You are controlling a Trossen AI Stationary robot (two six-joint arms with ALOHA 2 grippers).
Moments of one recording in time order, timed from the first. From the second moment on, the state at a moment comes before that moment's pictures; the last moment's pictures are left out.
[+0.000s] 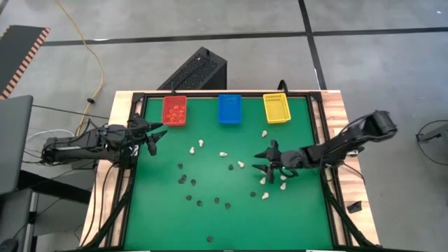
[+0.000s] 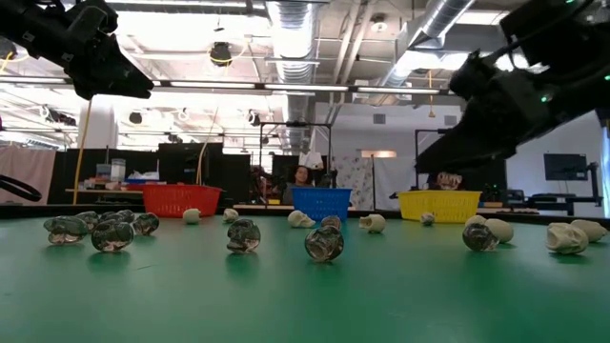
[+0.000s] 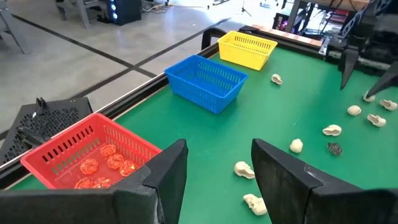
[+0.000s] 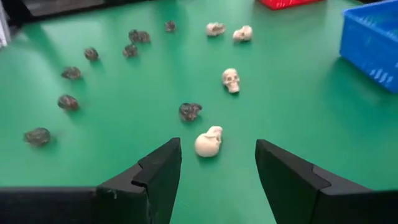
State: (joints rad) left arm 0.04 0.24 0.42 -0.46 -0.51 -0.23; right arm 0.23 1.29 0.27 0.62 0.37 0.30
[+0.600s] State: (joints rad) left arm 0.04 0.24 0.42 -0.46 -0.51 -0.23; right arm 0.19 1.68 0.60 0.54 0.37 0.06
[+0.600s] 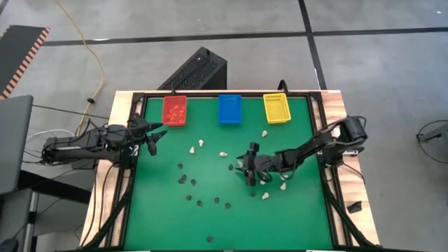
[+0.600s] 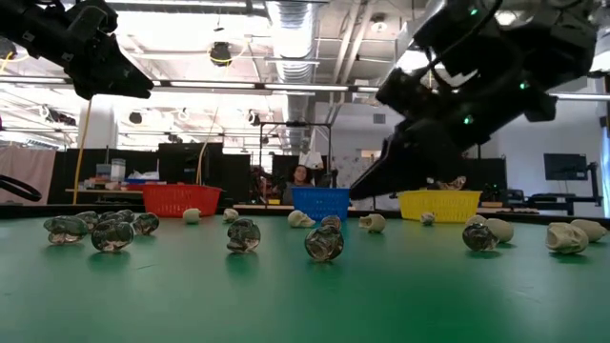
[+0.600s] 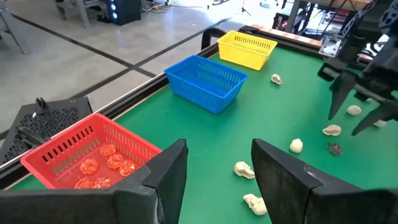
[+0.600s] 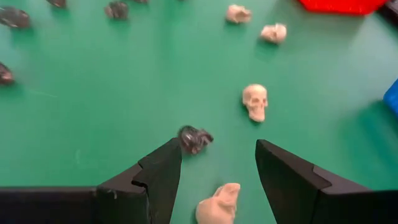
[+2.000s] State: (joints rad) left arm 0.04 0.24 0.42 -0.46 -0.51 -0.23; right arm 0.17 1.78 0.60 0.51 0.32 0.37
